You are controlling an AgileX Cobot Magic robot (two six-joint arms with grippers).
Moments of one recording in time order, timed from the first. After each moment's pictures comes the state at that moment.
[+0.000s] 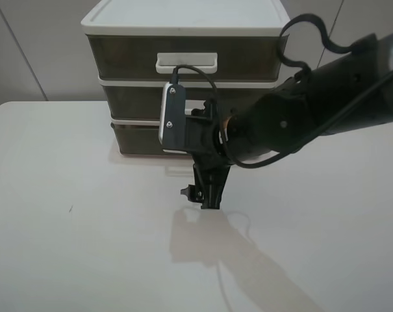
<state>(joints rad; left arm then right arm) 0.04 0.00 -0.50 -0.10 1.06 0.11 0.76 1.79 -0.92 -0.02 0.13 -0.88</state>
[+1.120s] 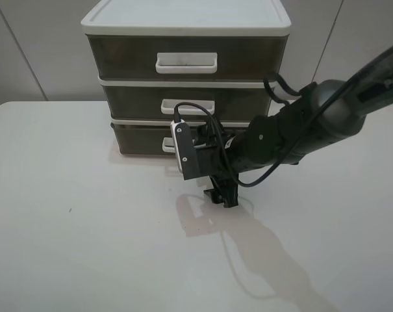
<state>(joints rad) 0.04 0.00 -0.50 -0.10 1.06 0.11 0.67 2.01 -0.92 0.45 -0.10 -1.70</state>
